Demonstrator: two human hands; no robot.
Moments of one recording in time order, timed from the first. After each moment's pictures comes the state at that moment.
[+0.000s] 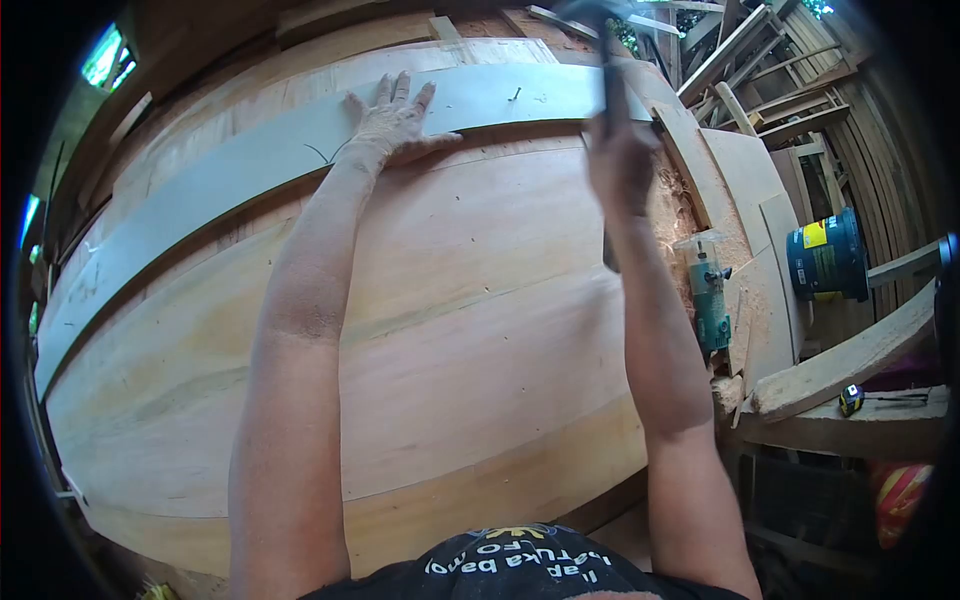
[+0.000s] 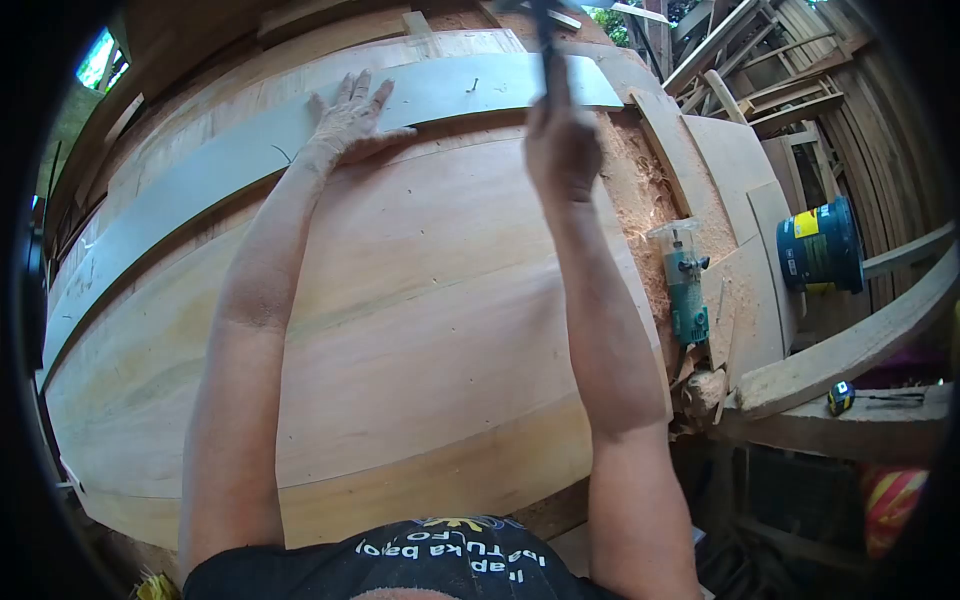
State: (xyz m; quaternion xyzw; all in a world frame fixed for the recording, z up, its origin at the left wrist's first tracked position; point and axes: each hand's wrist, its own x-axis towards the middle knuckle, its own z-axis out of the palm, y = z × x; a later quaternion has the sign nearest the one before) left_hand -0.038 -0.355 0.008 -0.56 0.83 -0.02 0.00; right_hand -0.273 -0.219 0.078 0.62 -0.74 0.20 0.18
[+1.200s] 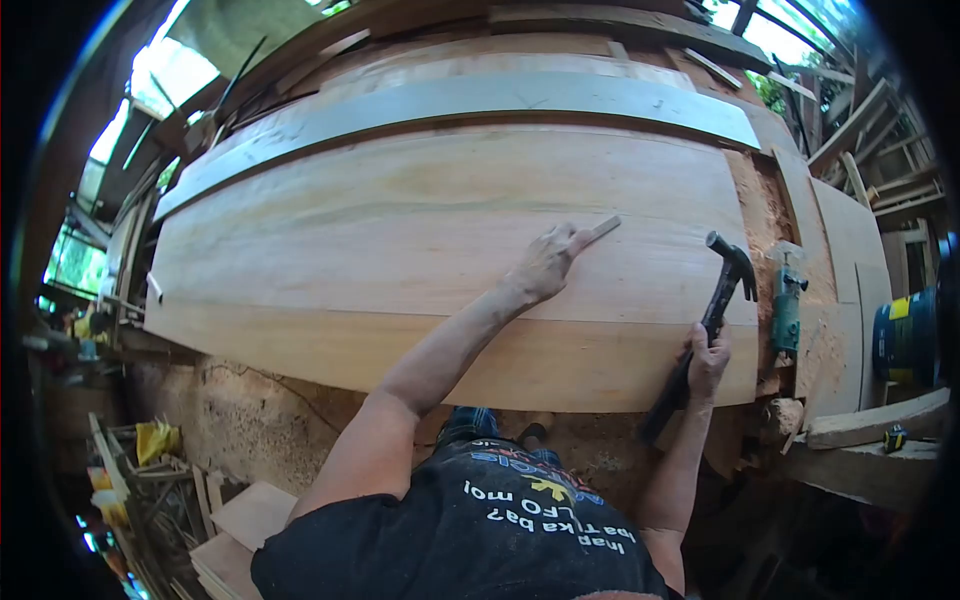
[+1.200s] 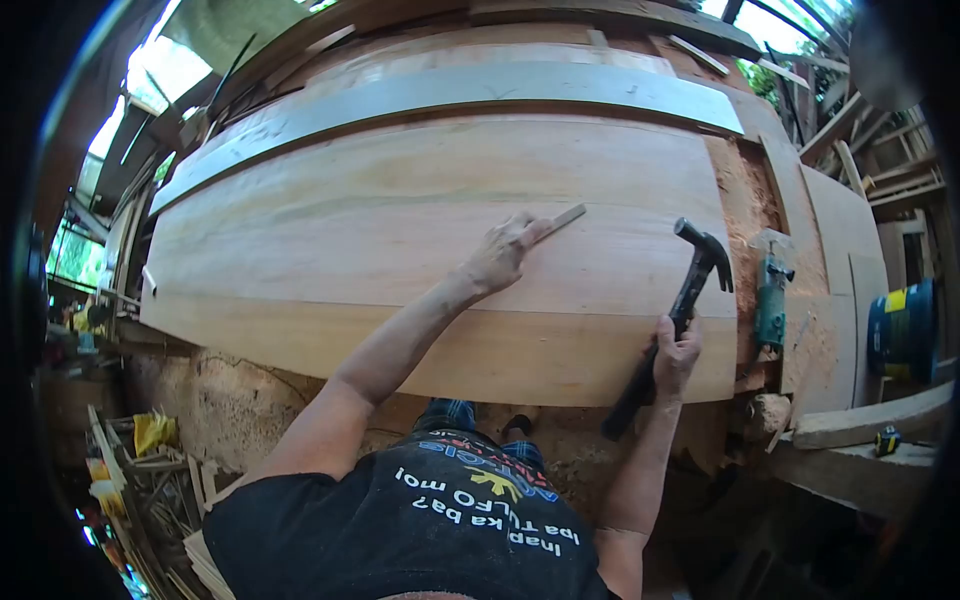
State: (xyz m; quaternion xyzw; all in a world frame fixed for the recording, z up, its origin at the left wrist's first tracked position) left_hand 0.001 0.001 0.011 -0.45 0.83 0.17 -0.27; right_hand -0.305 0.119 -0.002 0.40 -0.59 0.57 -0.41
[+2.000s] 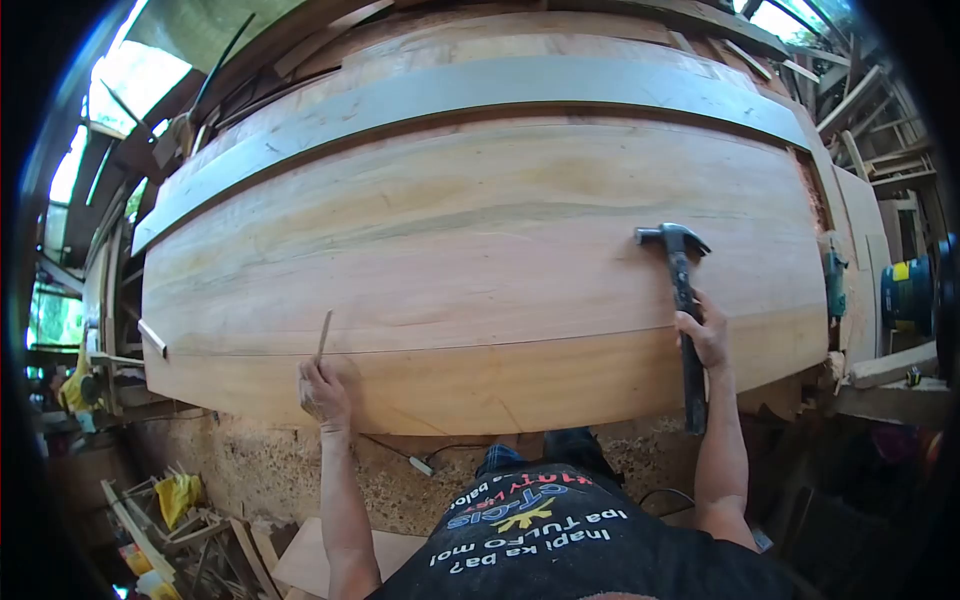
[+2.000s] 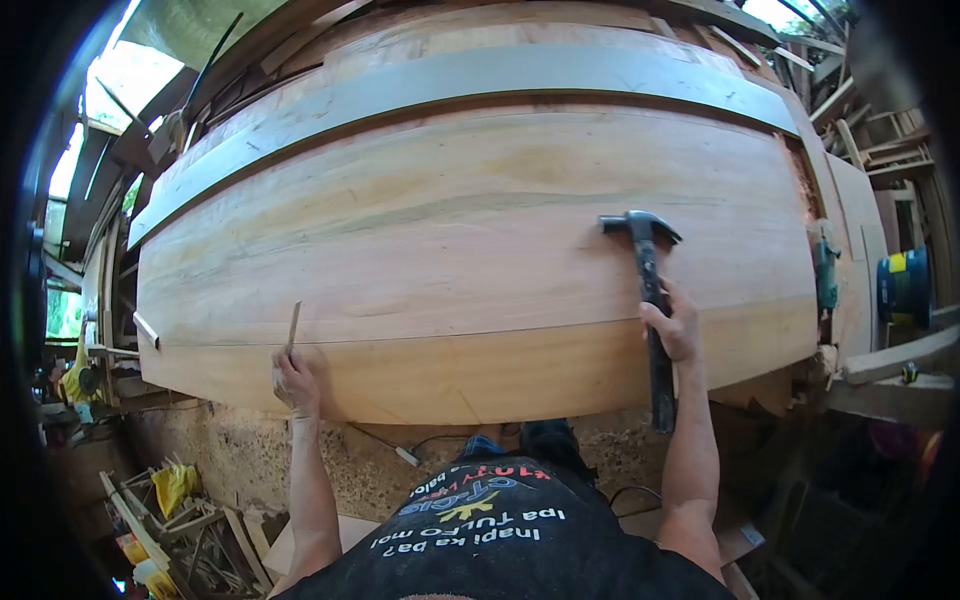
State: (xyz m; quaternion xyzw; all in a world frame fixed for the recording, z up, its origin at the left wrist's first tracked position) left_hand 0.615 0.232 -0.049 -0.82 0.52 -0.17 -0.16; right_hand -0.002 0.109 0.023 0.47 -0.61 0.39 -0.50
